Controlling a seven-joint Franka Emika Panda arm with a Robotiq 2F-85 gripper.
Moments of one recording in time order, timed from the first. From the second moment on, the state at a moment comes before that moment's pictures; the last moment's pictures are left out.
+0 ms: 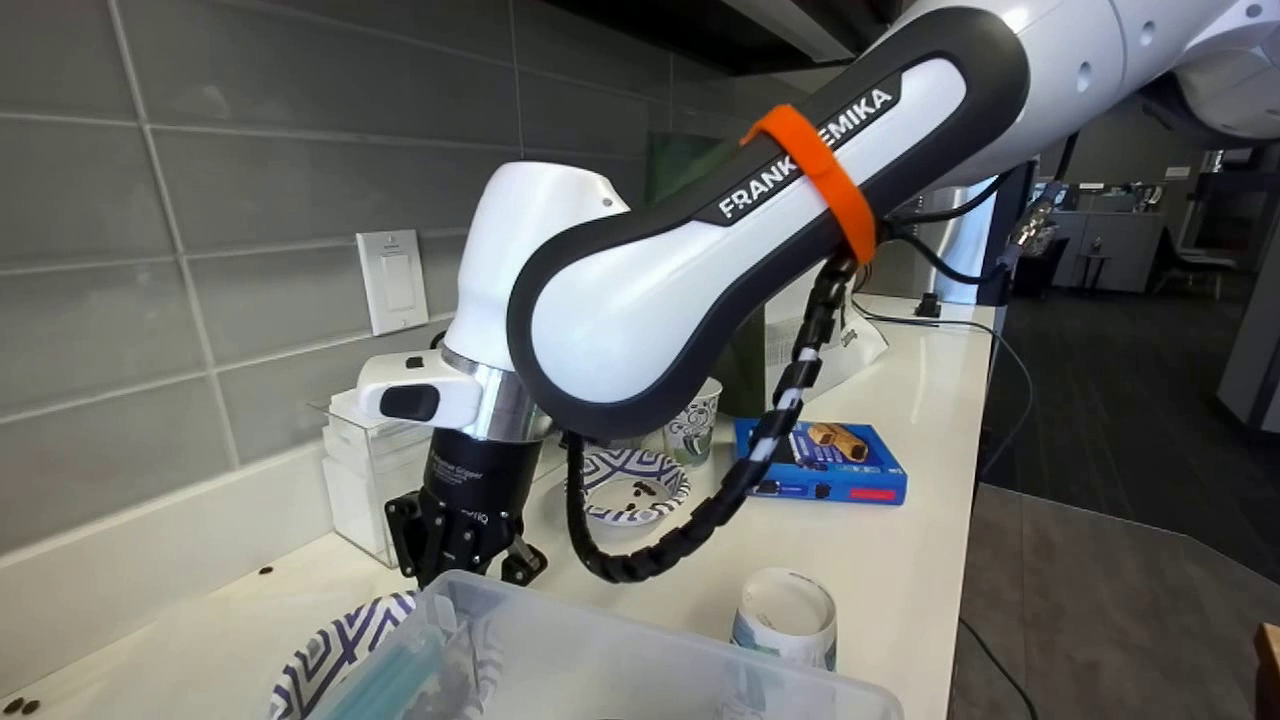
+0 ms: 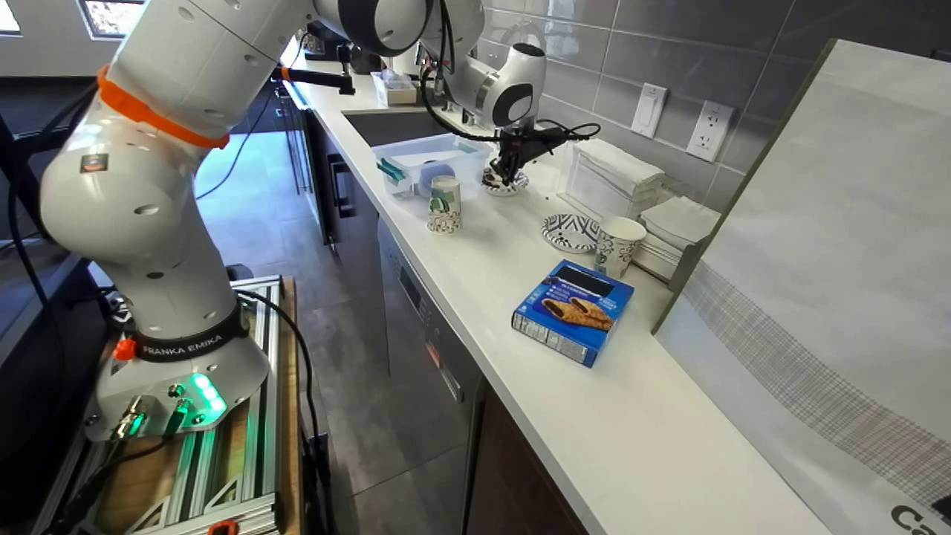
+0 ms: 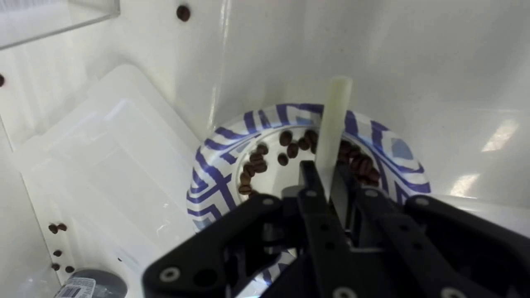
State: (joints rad) arm 0.14 0.67 0.40 -1.61 -0.09 2.50 -1.44
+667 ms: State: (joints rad) arm 0.09 0.56 0.40 -1.71 0.01 2.55 -1.43
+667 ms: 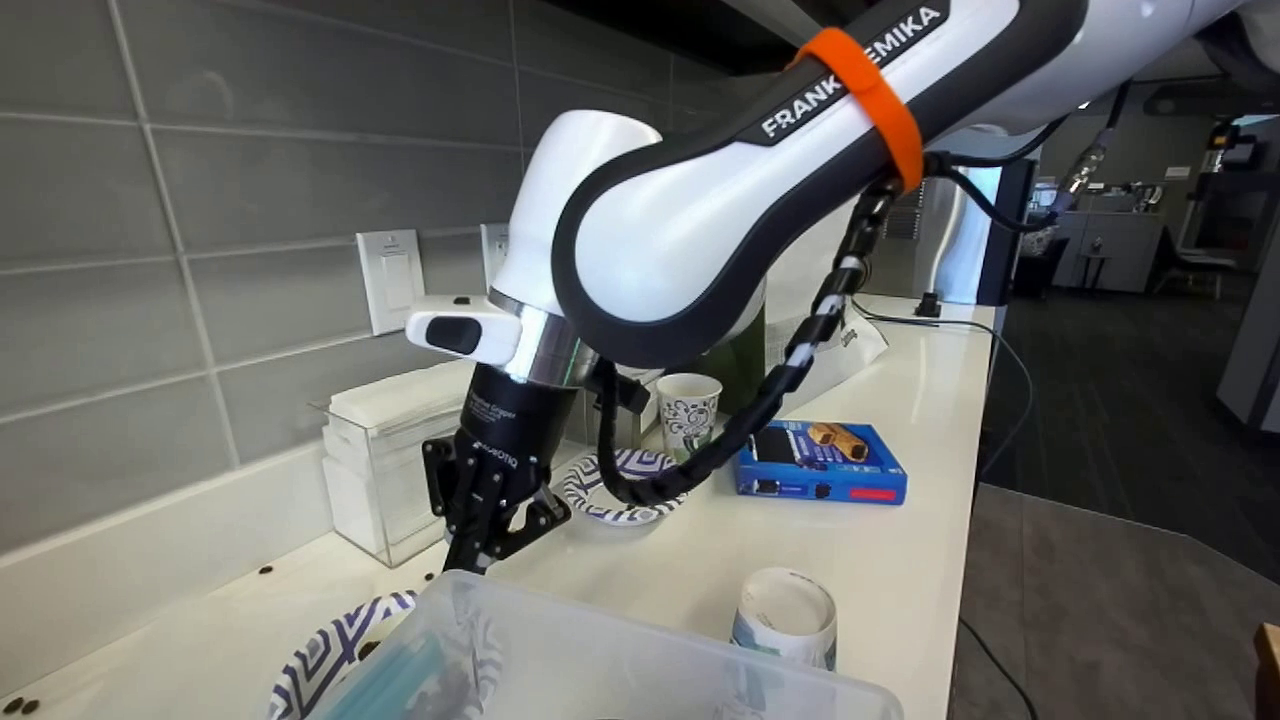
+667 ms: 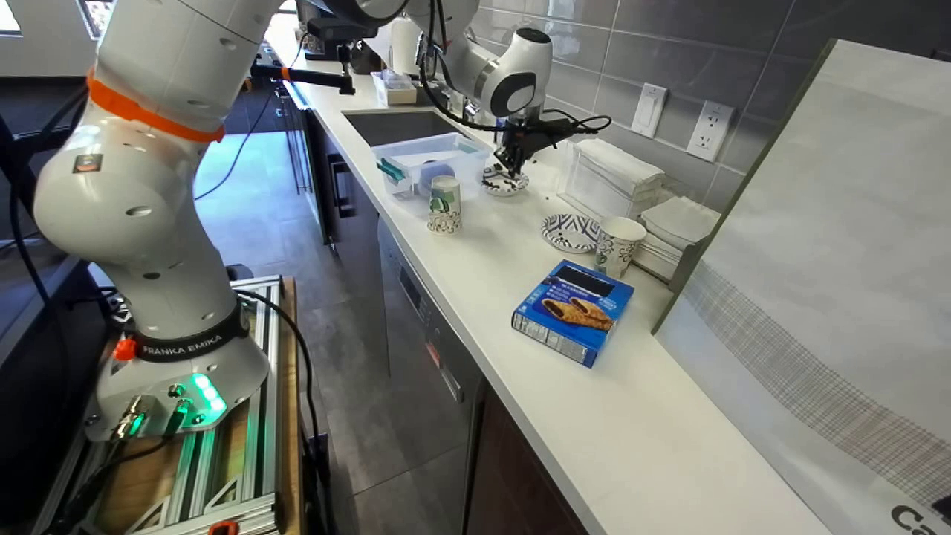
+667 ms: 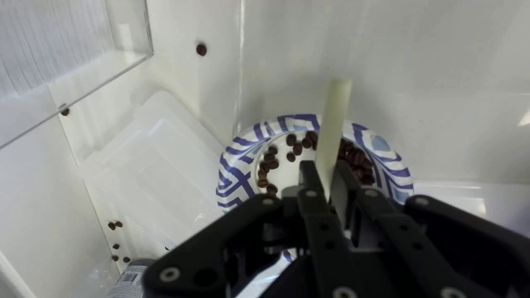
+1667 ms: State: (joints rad) arm -0.22 0.31 0.75 -2.27 0.57 3.18 -1.39
